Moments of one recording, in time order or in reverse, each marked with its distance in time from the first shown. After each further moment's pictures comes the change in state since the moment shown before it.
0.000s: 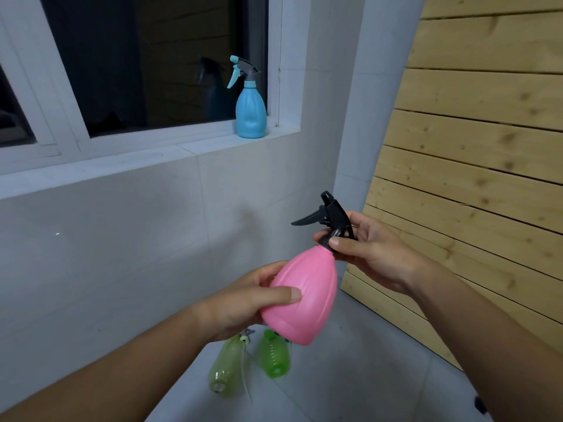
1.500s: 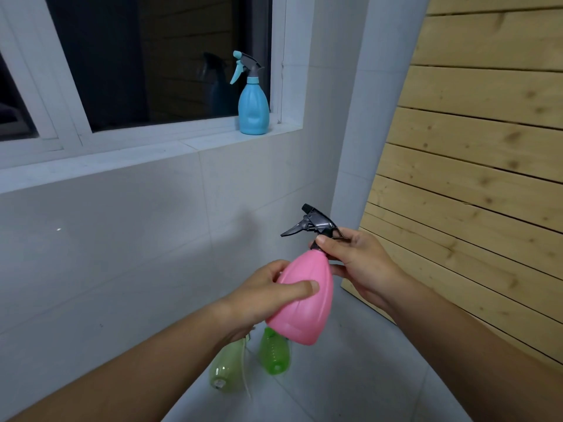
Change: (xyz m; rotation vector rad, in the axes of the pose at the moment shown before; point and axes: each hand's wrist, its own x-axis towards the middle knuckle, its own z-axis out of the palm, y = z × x) left_hand 0.011 -0.006 0.017 0.136 0.253 -0.021; right_hand 0.004 0.024 0.032 0.034 0.261 0.081
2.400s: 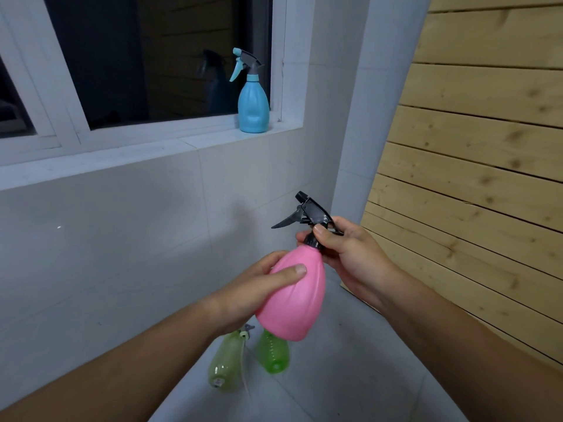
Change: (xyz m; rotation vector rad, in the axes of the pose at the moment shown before) left_hand -0.003 0.006 -0.010 -0.059 -0.050 0.063; right_hand 0.004 -0.004 0.010 0.109 -0.065 -0.039
